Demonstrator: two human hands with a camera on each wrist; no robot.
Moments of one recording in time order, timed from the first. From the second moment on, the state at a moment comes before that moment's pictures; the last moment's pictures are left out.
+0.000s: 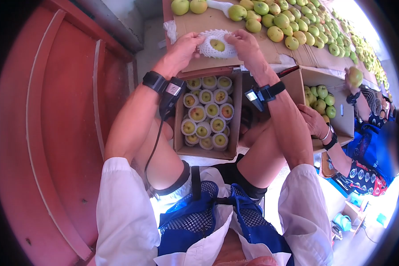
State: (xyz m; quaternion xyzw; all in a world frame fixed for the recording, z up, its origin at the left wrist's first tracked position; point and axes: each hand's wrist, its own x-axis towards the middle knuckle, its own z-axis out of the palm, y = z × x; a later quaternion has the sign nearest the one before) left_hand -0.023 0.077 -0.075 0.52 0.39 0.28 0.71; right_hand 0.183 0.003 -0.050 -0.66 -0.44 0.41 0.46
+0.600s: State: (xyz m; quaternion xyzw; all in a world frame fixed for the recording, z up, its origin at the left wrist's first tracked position) left_hand -0.004 0.059 -0.064 0.49 0.41 0.36 0.68; right_hand 0.167 0.017 -0.067 -0.65 -0.39 0.37 0.54
